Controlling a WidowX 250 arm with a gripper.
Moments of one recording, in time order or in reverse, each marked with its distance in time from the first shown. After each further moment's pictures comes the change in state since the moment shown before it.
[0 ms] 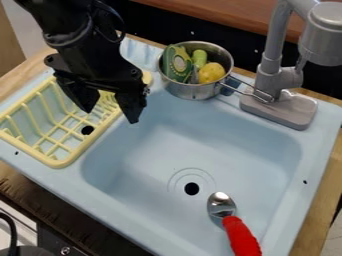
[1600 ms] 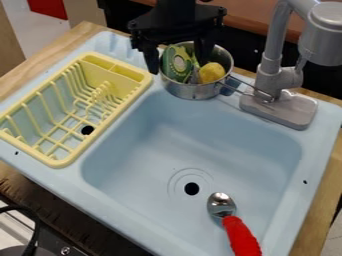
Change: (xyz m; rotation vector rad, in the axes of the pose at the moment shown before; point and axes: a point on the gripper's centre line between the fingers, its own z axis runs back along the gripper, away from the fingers) arm 0.086 -0.041 -0.030 0.237 0.025 0.628
